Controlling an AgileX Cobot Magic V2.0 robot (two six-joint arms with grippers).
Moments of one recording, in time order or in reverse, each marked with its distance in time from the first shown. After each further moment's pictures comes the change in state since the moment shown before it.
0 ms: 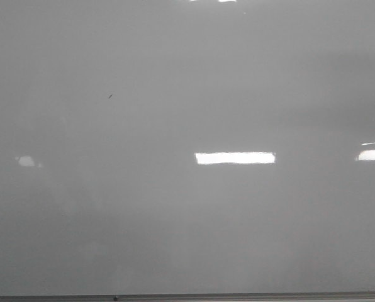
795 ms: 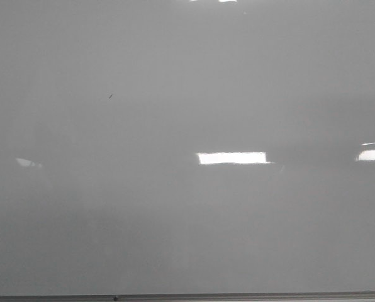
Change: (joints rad) left arm 0.000 -0.340 0.122 -0.002 -0.117 -0.002; right arm 0.000 -0.339 0.144 0.000 0.013 0.000
